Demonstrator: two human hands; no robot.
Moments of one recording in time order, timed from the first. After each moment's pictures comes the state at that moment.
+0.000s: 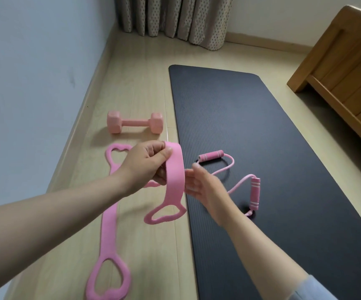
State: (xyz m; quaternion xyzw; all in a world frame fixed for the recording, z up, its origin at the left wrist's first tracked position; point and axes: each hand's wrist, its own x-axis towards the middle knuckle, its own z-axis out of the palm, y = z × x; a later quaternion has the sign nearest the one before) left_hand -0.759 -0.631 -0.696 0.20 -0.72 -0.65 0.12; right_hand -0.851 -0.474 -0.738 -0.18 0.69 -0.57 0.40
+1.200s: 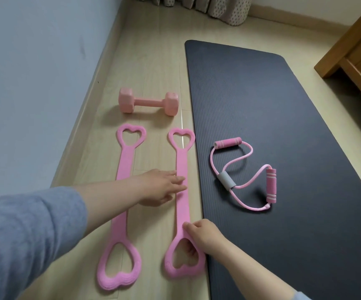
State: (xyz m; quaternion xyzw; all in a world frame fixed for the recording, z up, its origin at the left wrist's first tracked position) left_hand -0.758 -0.653 -0.817 -0.10 -0.97 -0.06 -0.22; right_hand -0.793 -0.449 -0.836 -0.12 0.85 -0.21 0.47
